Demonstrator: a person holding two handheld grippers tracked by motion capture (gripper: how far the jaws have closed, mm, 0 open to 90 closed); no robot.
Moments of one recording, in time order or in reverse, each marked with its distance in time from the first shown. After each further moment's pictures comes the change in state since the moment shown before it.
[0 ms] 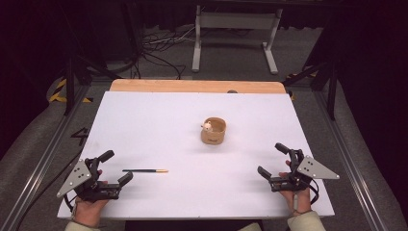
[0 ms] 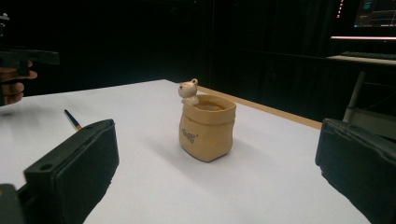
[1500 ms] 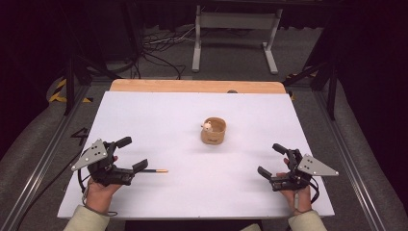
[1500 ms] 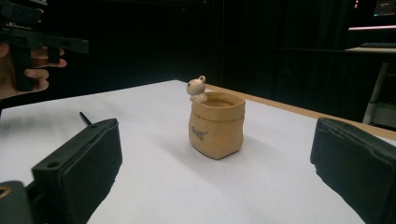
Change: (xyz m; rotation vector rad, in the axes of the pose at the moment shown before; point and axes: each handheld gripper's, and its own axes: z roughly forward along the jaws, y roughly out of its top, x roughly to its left) left arm -0.004 0.051 0.045 0.099 -0.137 -0.047; right arm -0.008 -0.006 0.001 -0.003 0.057 0.051
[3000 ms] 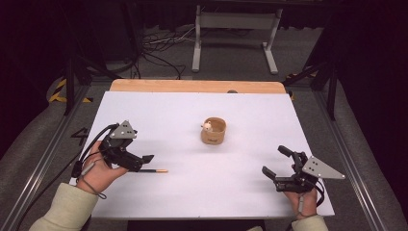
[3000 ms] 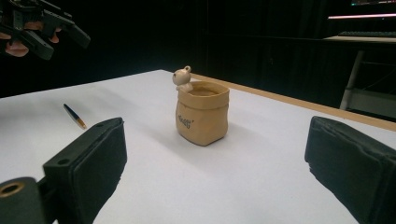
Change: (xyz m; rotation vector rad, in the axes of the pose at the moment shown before) left arm 0.008 0.055 0.042 0.620 0.093 0.181; right arm 0.004 0.005 -0.013 0.057 -0.073 0.001
